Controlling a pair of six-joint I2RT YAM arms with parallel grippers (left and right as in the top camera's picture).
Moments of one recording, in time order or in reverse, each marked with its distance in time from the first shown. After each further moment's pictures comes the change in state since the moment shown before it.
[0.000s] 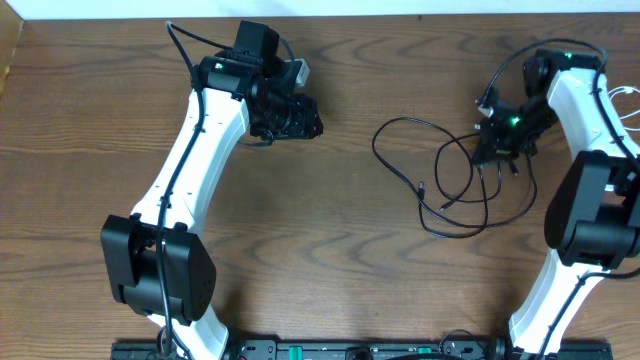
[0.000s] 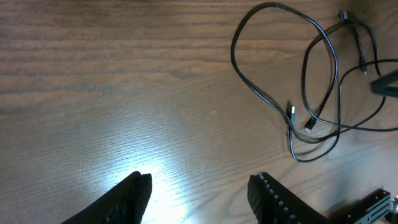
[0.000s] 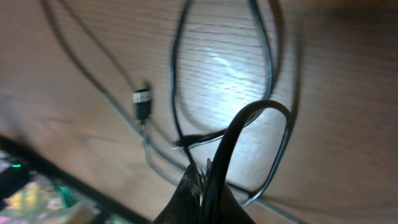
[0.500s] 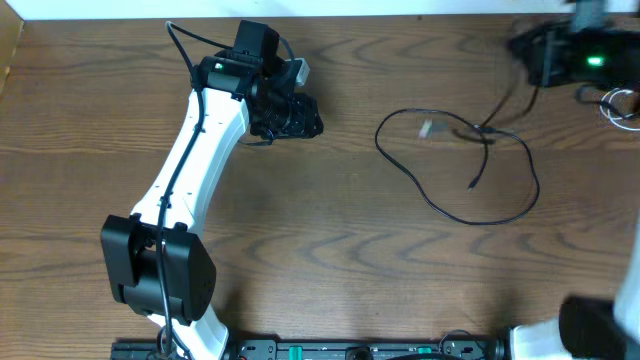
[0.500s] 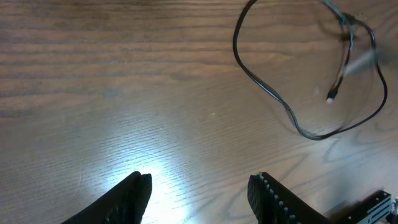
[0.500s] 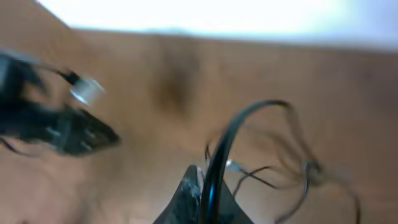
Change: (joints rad) left arm 0.000 0.000 0.000 0.007 0.000 0.000; right arm 0.045 -0.486 0.456 0.129 -0.141 0.222
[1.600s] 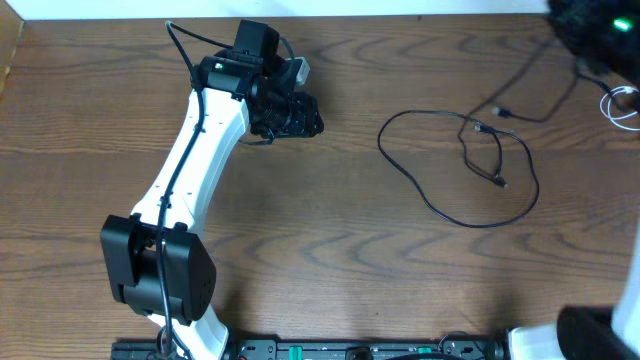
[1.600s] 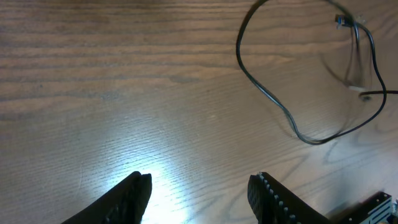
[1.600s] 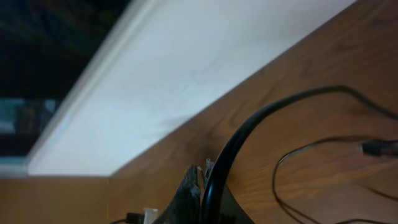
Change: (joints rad) left arm 0.000 0.000 0.000 0.008 0.000 0.000; right arm 0.100 0.020 0.008 0.190 0.335 0.818
